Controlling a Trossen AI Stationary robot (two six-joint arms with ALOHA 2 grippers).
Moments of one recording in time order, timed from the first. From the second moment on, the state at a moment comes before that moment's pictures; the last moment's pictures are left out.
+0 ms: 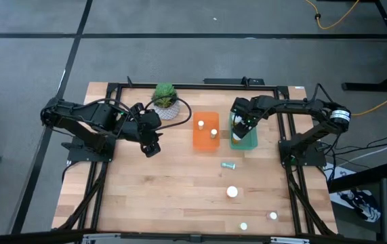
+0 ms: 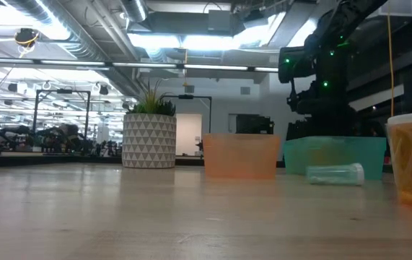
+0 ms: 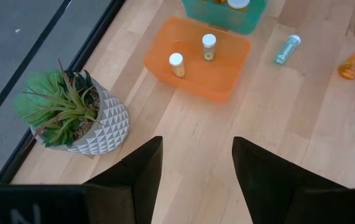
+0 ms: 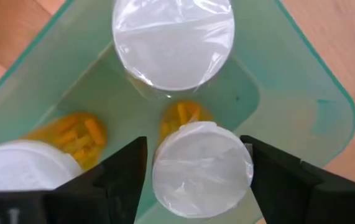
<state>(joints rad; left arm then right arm) -0.26 1.38 1.64 -1.33 -0.51 -0.59 -0.43 1.49 0.89 -0.87 0.11 0.36</state>
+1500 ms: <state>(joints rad) -0.26 1.38 1.64 -1.33 -0.51 -0.60 0.45 1.28 1.14 -0.96 0.14 0.94</state>
